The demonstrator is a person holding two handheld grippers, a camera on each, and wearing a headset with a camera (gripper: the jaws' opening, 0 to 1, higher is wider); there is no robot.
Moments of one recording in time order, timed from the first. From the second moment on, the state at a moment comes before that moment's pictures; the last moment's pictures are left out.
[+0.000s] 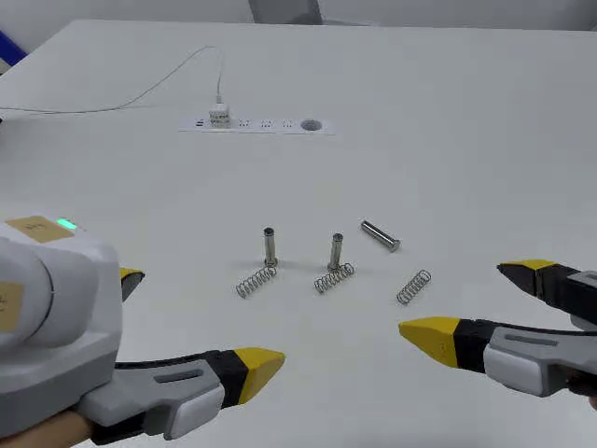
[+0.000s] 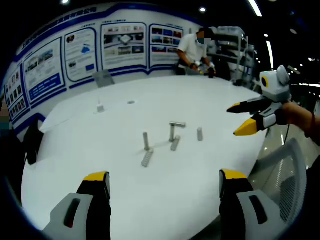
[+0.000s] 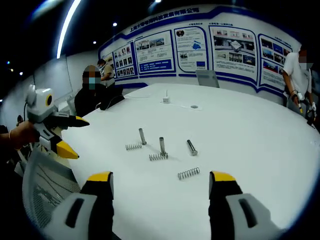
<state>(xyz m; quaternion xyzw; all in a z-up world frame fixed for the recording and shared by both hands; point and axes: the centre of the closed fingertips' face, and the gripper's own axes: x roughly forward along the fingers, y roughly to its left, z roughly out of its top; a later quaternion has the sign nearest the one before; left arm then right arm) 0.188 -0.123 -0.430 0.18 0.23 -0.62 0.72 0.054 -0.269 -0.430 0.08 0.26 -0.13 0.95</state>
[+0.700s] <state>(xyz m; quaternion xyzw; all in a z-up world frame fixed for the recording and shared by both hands) 0.187 -0.125 -0.438 0.18 0.24 -0.63 0.72 0.085 -0.302 -0.430 0.05 0.27 -0.12 0.95</state>
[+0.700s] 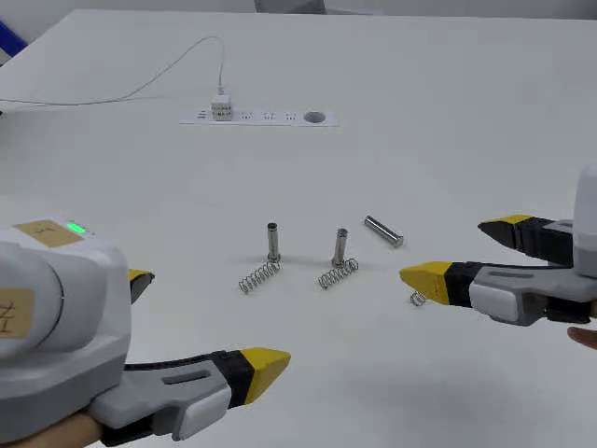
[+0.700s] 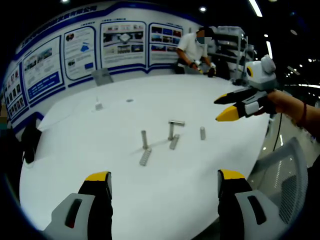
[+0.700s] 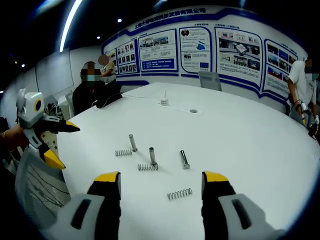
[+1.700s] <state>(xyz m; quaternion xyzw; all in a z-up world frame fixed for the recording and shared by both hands) 0.184 -0.136 -0.443 0.17 0.24 -0.64 0.71 0.148 -0.346 -0.464 0.02 0.31 -0.08 0.95</state>
